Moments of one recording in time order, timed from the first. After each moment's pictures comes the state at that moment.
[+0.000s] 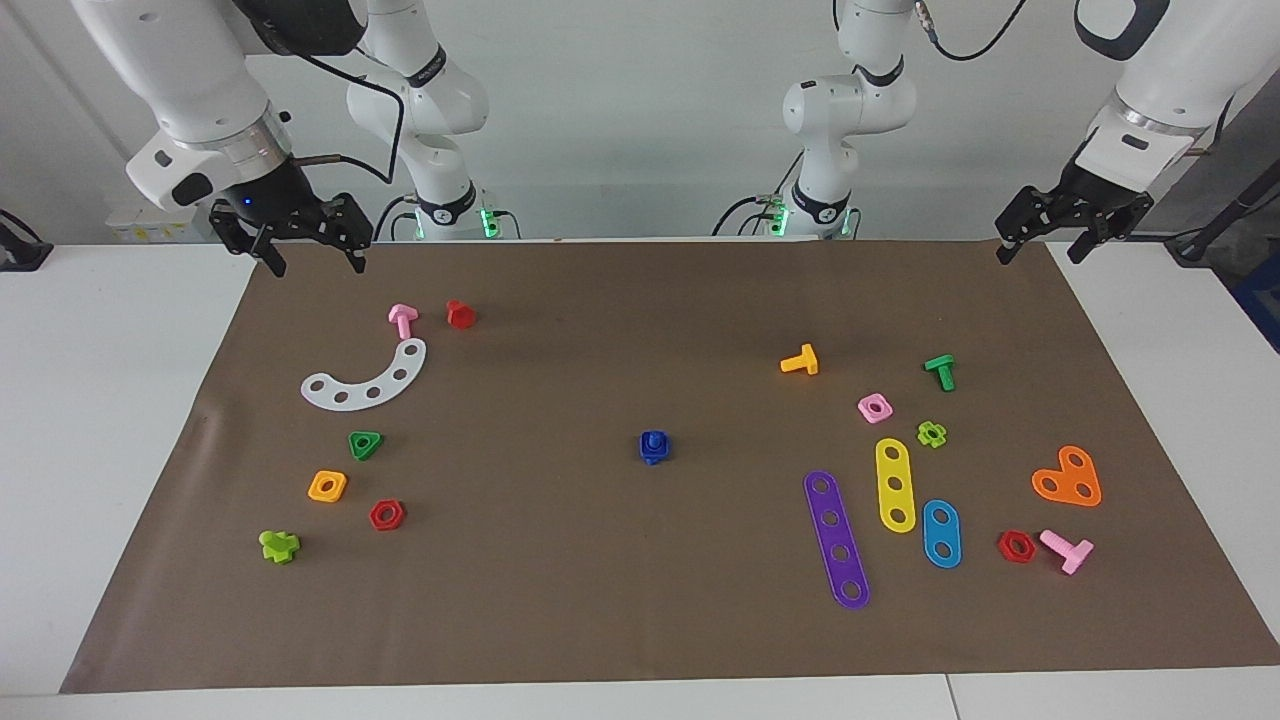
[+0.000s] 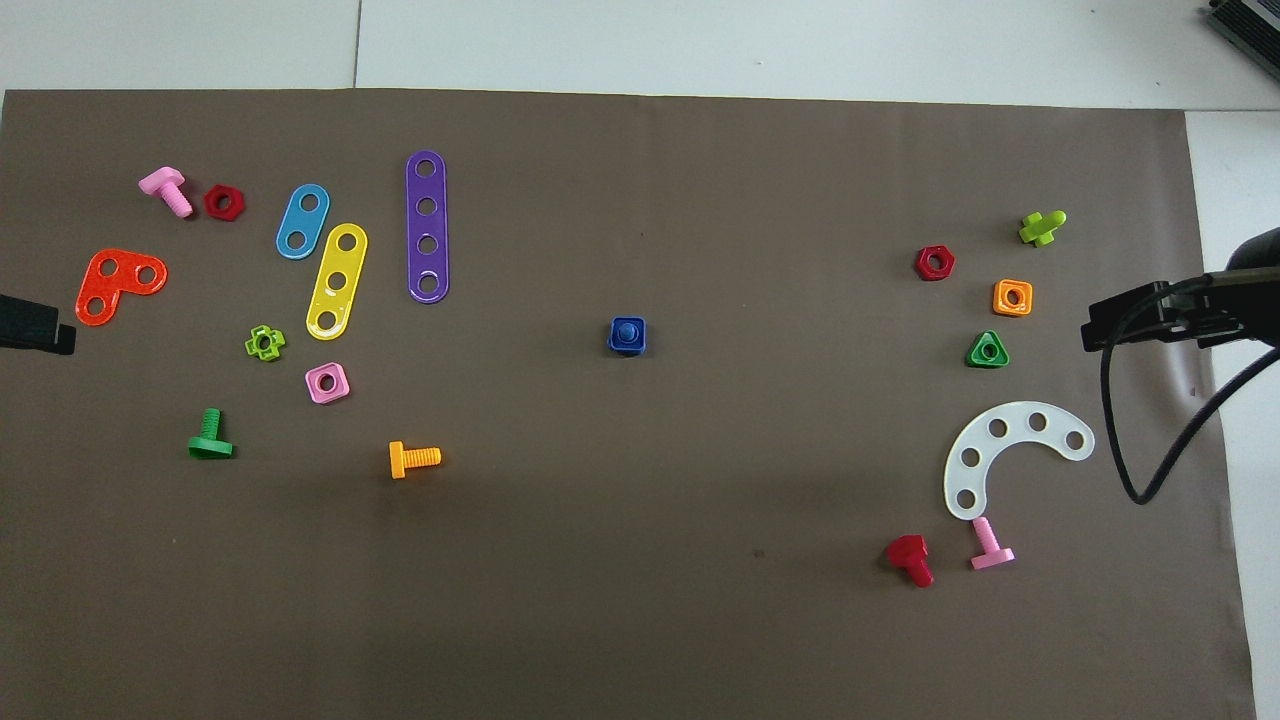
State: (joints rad) left arm 0.03 -0.04 0.03 -1.59 -0.02 1.55 0.11; right arm -0.03 0.02 0.04 -1.52 0.02 1.49 0.00
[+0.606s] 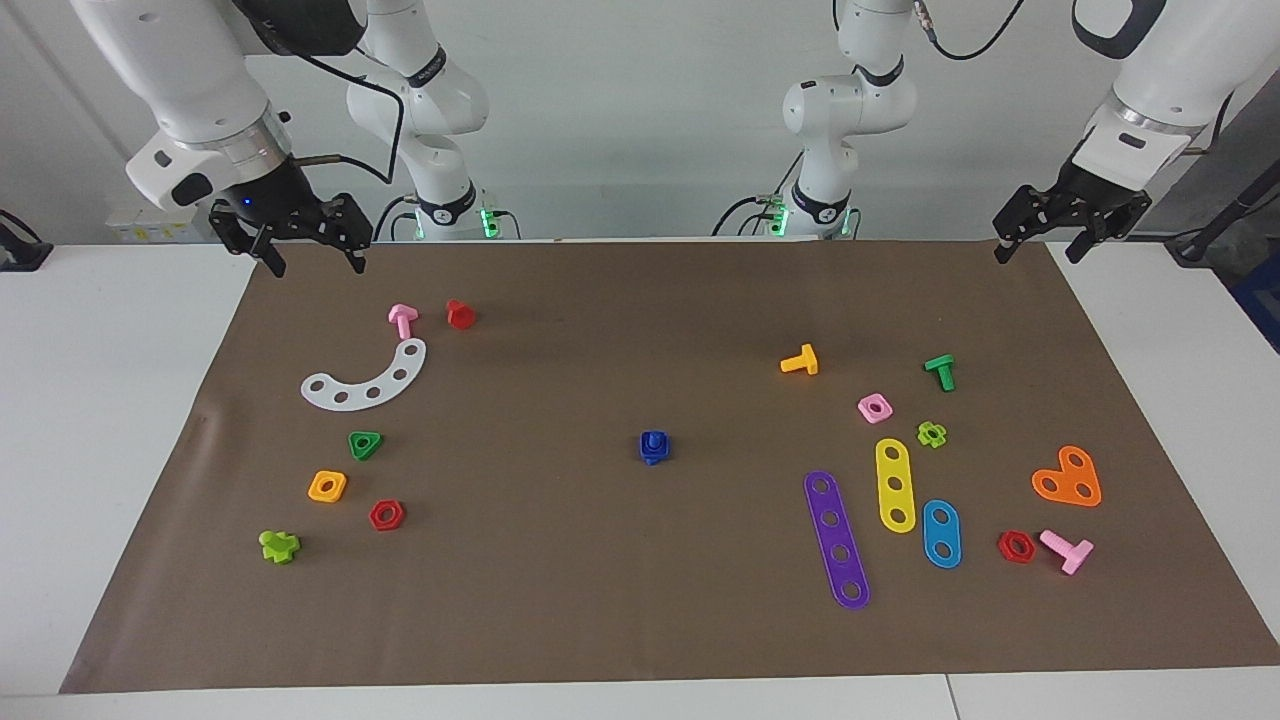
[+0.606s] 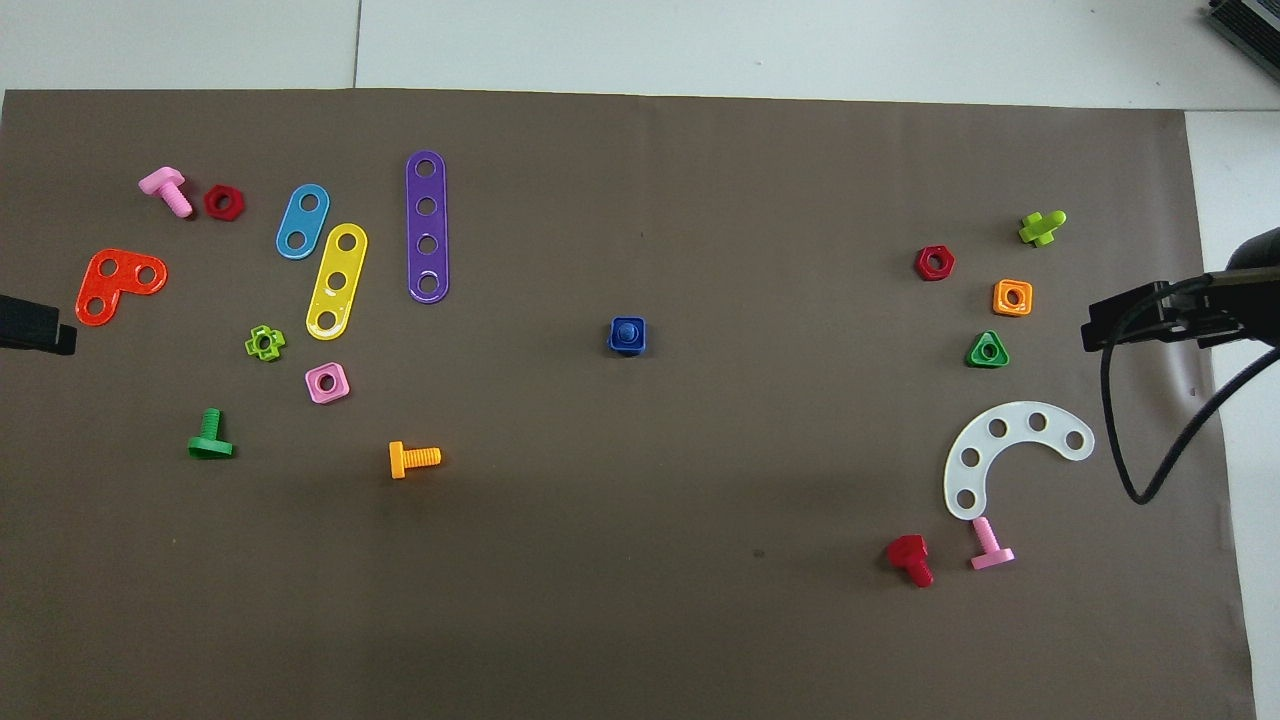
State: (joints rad) left arm 0.03 -0.04 0.02 -1.59 -0.02 1.55 0.11; right arm -0.03 0.02 0.04 -1.52 0.02 1.49 0.00
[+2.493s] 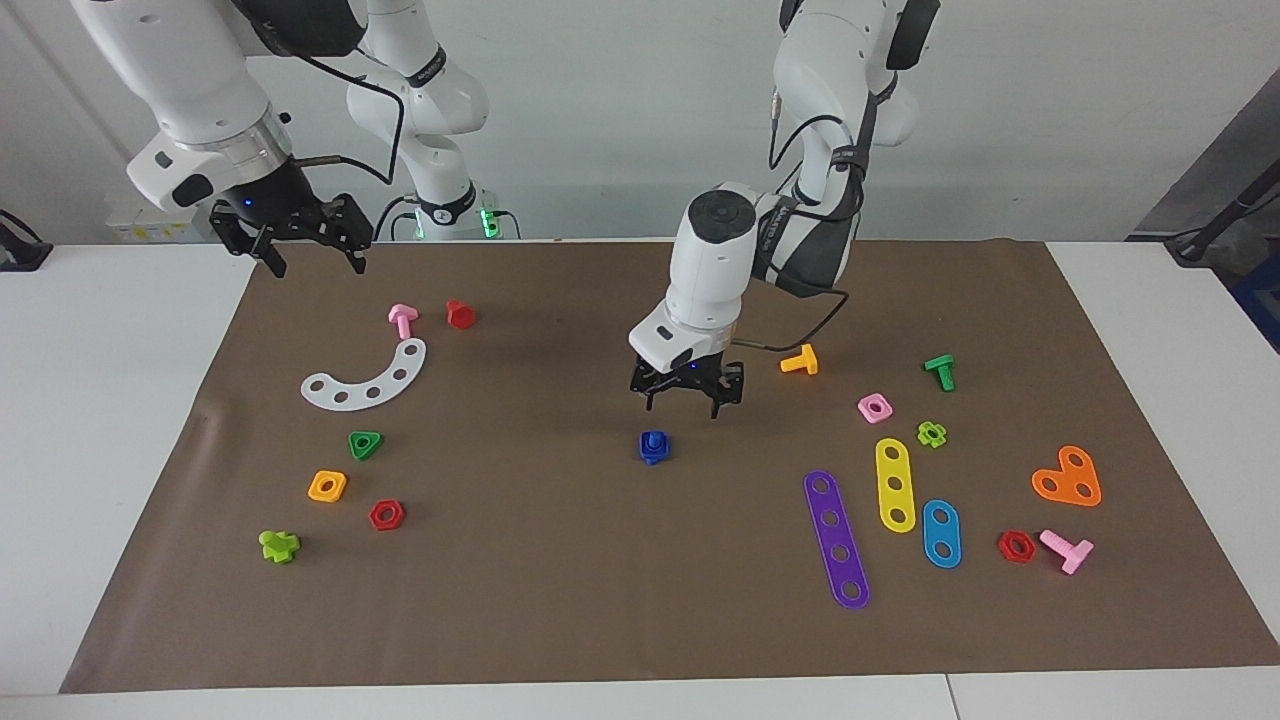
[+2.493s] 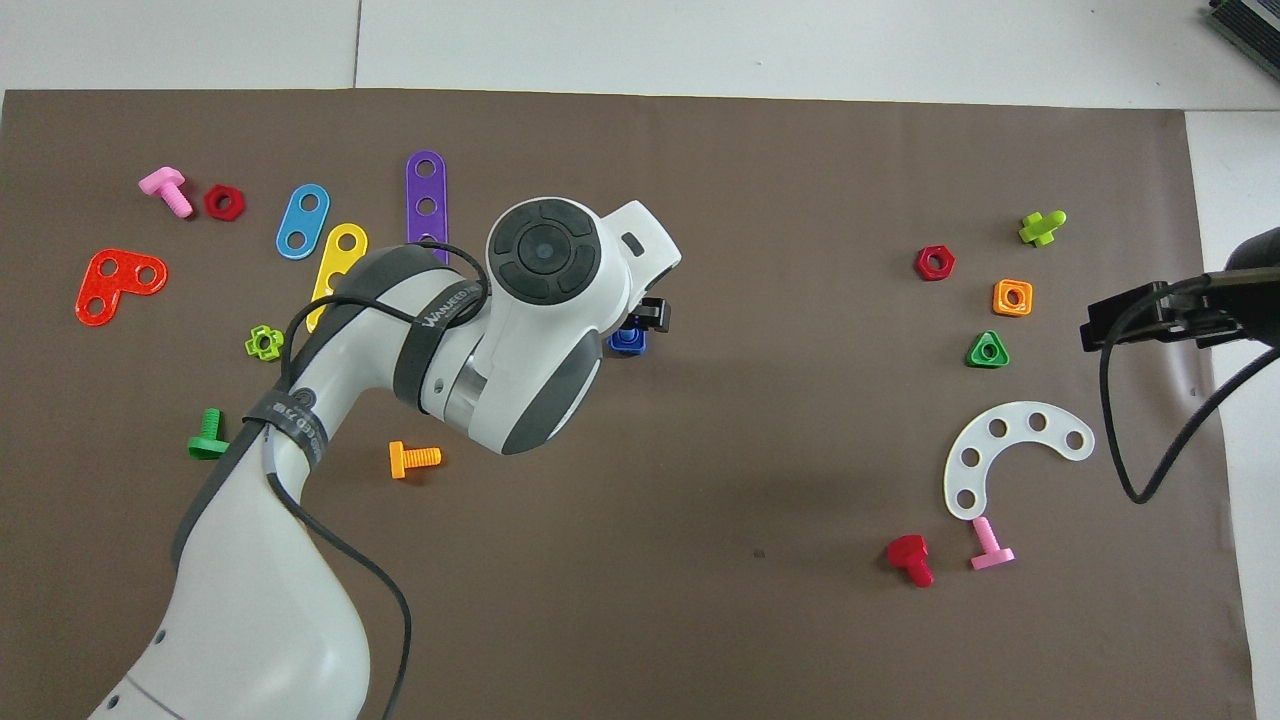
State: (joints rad) left arm -0.61 0.47 -0.01 -1.56 -0.01 2.16 -0.42; right arm -0.03 0.02 0.04 -1.52 0.02 1.49 0.00
